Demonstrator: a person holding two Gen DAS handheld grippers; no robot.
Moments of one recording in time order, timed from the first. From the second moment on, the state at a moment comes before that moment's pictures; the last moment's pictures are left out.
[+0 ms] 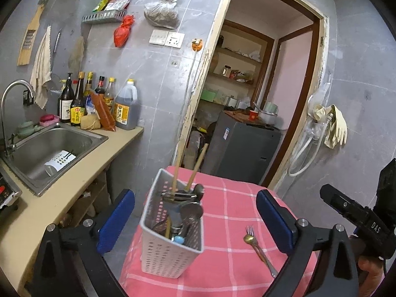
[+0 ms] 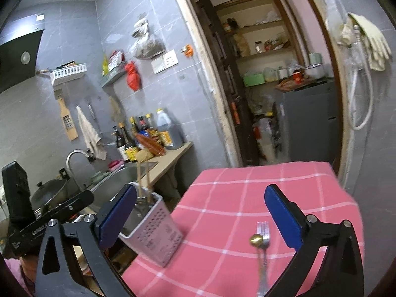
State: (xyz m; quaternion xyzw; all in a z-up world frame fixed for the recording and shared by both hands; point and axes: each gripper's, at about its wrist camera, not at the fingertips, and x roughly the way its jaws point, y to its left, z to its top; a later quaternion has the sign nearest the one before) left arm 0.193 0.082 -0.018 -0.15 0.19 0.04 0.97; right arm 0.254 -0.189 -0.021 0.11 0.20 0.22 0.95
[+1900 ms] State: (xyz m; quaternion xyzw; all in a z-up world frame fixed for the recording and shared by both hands) left arm 0.309 -0.057 -0.155 -0.14 0.33 -0.04 0.93; right arm 0.325 -0.303 -0.173 0.10 0.34 0.17 0.92
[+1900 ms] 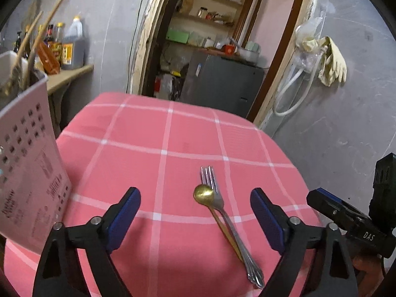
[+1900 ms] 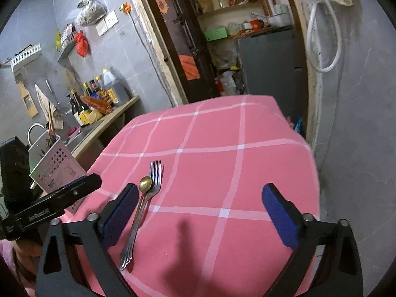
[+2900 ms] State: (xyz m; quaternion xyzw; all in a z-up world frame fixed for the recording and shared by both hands) left arm 0.369 -0.046 -0.209 -0.25 0.41 -0.12 0.87; right arm 0.415 -0.239 -0.207 0.06 0.43 0.33 0.84
